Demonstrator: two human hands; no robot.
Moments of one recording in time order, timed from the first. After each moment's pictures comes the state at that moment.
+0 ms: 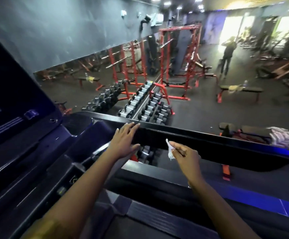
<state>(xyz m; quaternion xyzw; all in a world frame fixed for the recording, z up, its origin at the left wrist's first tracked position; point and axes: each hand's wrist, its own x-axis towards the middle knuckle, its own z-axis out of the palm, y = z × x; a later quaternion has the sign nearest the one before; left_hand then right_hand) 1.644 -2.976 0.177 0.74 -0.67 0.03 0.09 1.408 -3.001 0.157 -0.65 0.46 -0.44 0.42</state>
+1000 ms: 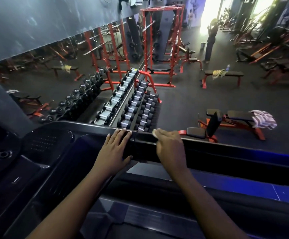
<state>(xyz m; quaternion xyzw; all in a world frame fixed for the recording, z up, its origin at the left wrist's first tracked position) 1.717 -3.035 0.132 0.68 -0.72 0.06 0.12 1.524 -3.089 0.154 -0.79 0.47 -0.39 0.03</state>
